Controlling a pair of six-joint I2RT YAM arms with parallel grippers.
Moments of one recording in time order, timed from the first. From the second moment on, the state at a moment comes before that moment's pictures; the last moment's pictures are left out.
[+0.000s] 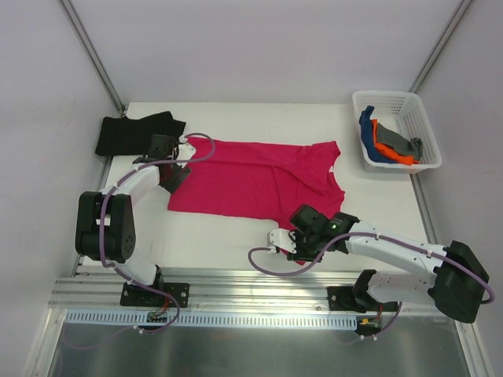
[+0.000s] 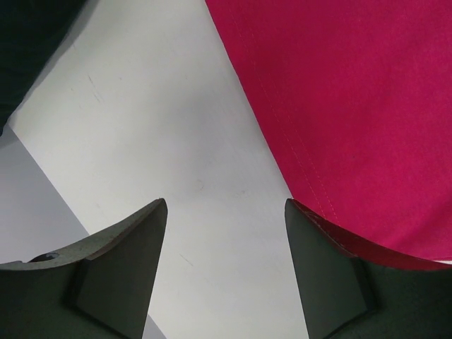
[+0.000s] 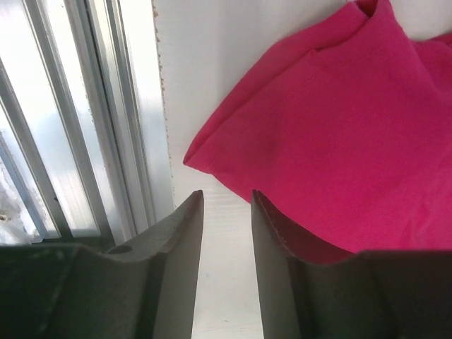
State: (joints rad) left arm -0.09 1.59 0.99 -0.39 -0.14 0.59; right arm 0.97 1.15 0.69 -0.78 -0.14 -0.64
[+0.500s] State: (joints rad) left arm -0.05 1.59 0.99 -0.39 -0.13 0.60; right arm 1.07 1.19 0.71 -0.78 -0.17 -0.62
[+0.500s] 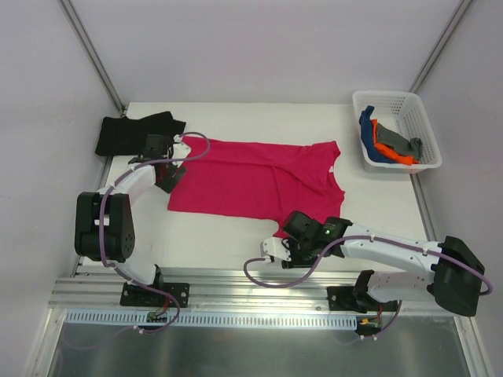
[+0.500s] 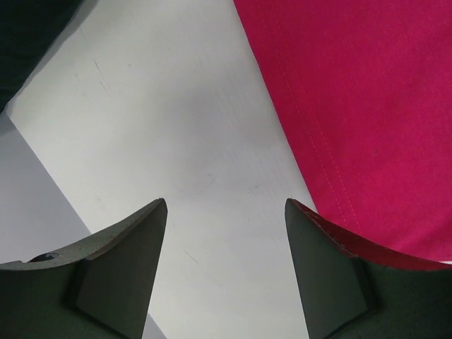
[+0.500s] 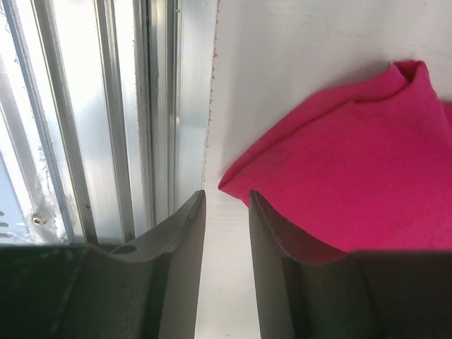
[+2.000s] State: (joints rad) left arm -0.02 1.54 0.86 -0.33 -0.05 0.63; right arm 1.00 1.31 0.70 -0.71 -0.05 -0.65
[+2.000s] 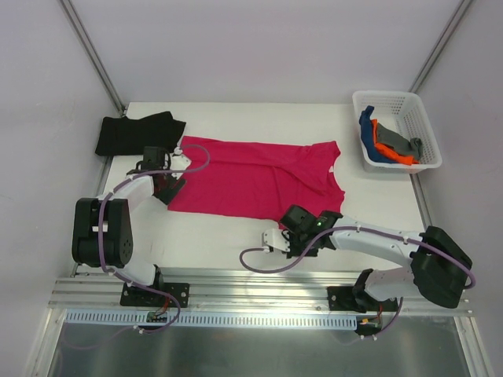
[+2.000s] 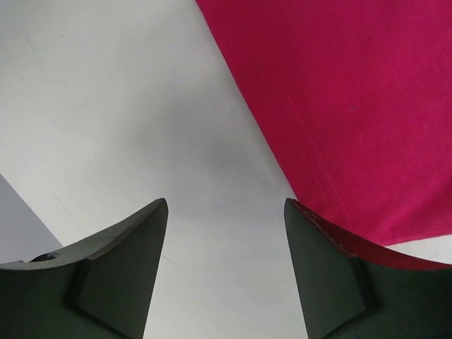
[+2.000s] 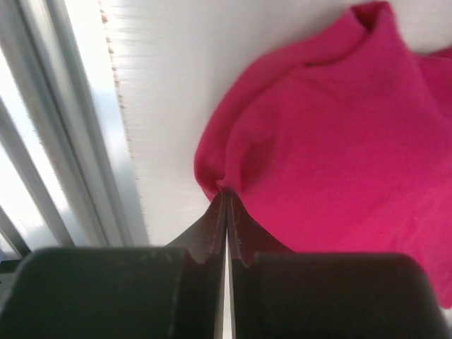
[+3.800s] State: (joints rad) left arm 0.24 1.60 1.01 -0.84 0.51 0.19; right arm 0.88 1.25 0.75 -0.68 -0.01 -0.70
